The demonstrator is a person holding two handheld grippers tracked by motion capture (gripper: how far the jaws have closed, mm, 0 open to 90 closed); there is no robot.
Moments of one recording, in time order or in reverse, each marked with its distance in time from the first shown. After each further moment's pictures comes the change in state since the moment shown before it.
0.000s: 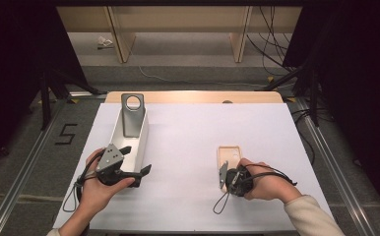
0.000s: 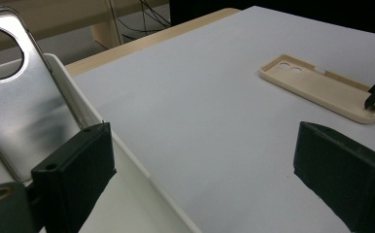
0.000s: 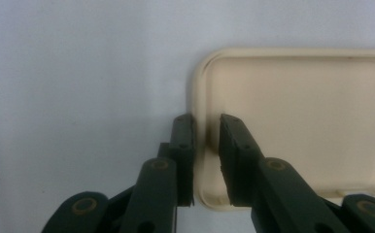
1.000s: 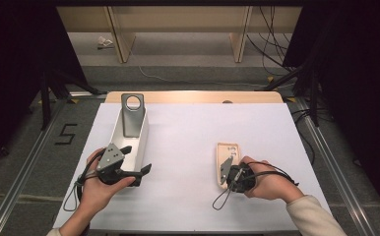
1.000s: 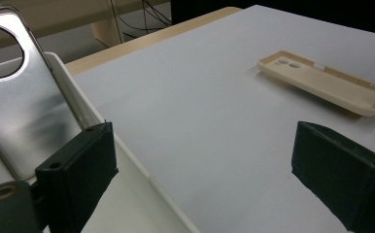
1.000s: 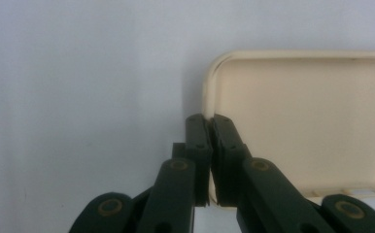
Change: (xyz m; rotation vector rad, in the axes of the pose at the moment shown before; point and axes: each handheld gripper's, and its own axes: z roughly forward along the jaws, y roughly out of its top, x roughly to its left) left arm 0.001 0.002 0.001 0.003 0.003 -0.010; right arm -0.002 -0.003 -0.015 -0.131 -0.012 0.048
